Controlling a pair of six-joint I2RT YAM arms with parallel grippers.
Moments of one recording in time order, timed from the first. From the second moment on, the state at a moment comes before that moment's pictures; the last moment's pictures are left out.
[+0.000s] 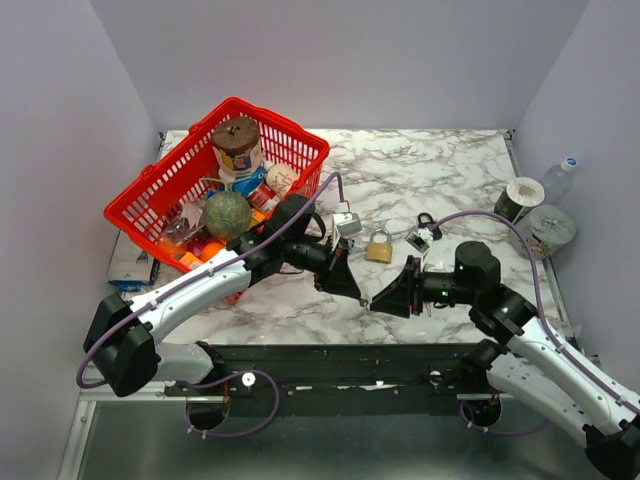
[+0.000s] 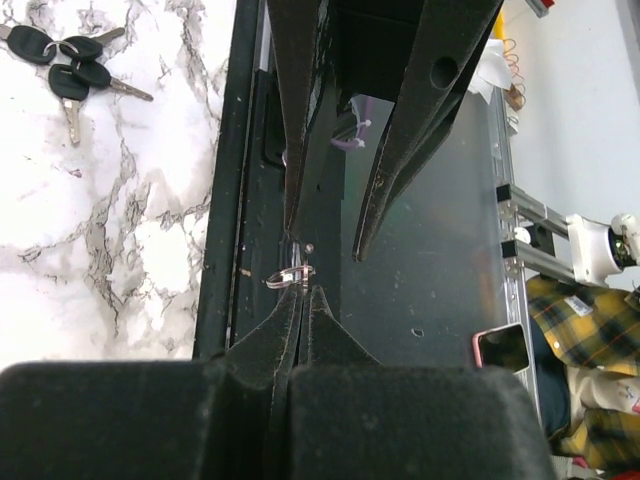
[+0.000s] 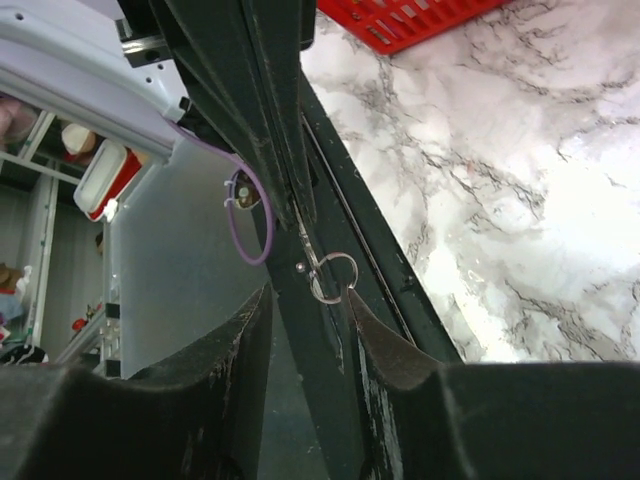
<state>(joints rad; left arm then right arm) -0.79 1.29 0.98 -0.23 0.96 -0.26 0.63 0.66 0.55 -0.21 -0.72 0.49</state>
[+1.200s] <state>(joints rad) -0.81 1.36 1.00 -0.17 0.91 -0.31 0.65 0.68 0.38 0.06 -0.65 0.63</state>
